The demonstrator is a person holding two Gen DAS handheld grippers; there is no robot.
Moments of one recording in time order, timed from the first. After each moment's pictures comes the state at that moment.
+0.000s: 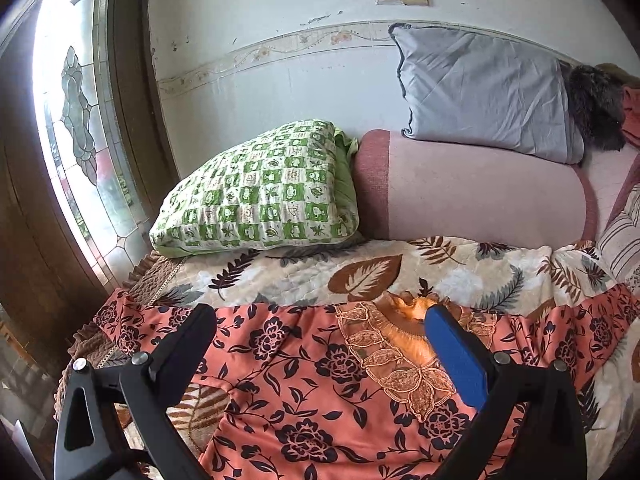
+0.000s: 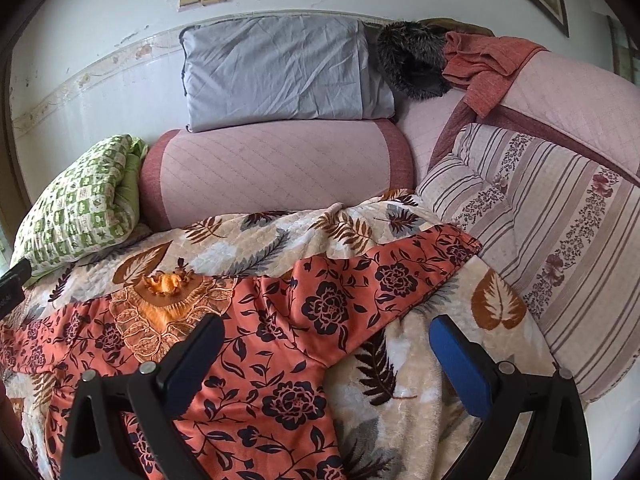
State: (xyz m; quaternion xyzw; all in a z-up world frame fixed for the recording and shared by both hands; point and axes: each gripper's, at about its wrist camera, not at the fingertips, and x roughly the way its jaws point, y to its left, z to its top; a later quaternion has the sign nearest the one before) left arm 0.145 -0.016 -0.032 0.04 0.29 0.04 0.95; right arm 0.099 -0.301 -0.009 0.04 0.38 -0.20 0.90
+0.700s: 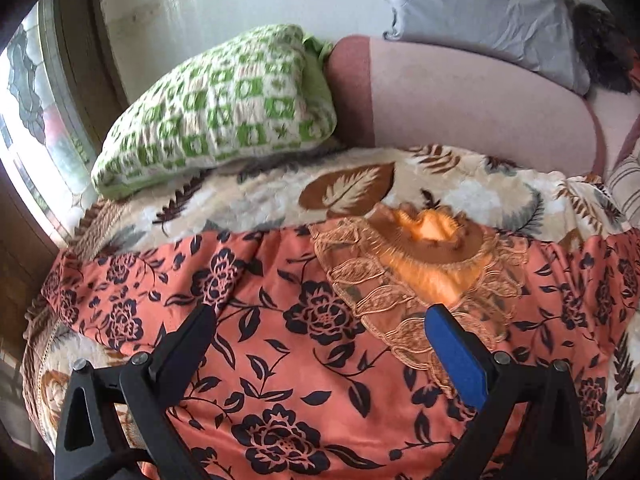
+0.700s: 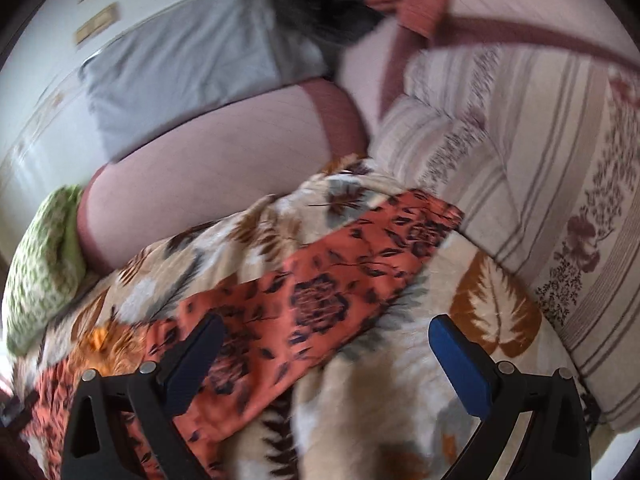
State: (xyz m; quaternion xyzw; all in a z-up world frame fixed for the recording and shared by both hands) left arm 0.214 -0.016 -0.149 0.04 0.41 0.00 0.91; right arm 0.141 -0.536 -0.096 0.19 0.40 -0.23 0.87
